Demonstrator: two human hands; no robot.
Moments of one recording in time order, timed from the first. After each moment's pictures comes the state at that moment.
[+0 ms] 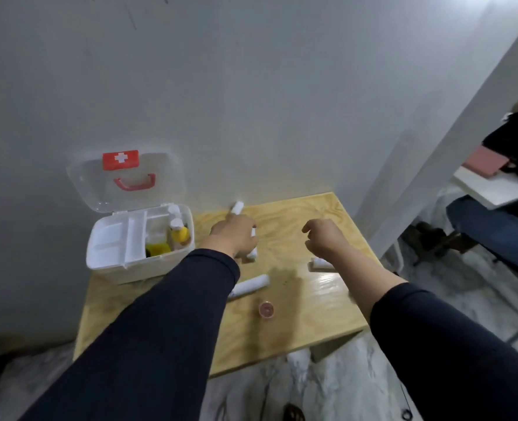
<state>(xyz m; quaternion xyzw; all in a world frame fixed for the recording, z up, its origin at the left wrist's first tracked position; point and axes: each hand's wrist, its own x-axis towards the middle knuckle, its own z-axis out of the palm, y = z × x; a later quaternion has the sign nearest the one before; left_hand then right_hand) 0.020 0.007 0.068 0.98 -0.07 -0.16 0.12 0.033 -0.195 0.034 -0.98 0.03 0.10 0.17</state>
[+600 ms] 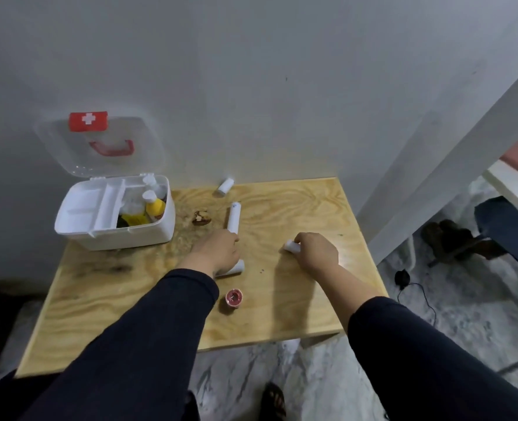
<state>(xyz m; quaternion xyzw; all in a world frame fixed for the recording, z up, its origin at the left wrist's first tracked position) -0.006 -0.030 0.010 0.97 0.03 -0.21 0.13 0.038 -0.240 -0.039 -0.98 -0.03 0.14 0.14</state>
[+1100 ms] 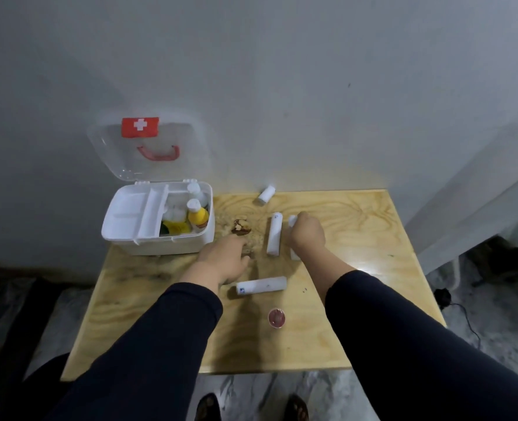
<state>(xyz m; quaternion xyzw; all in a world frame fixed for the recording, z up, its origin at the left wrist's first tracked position) -0.002 0.039 0.007 0.97 0.04 -0.21 0.12 0.091 -0.114 -0.022 -0.95 0.08 0.16 0.27</state>
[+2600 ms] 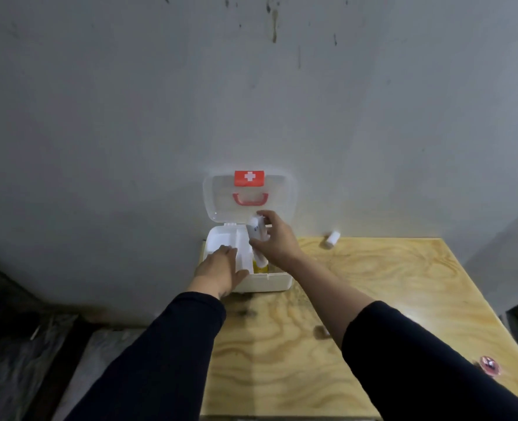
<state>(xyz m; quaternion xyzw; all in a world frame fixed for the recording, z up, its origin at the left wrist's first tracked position) -0.038 0.225 0.041 0.97 0.11 -0.15 0.14 0.025 0.097 0.067 -0.86 -0.14 0.09 0.48</state>
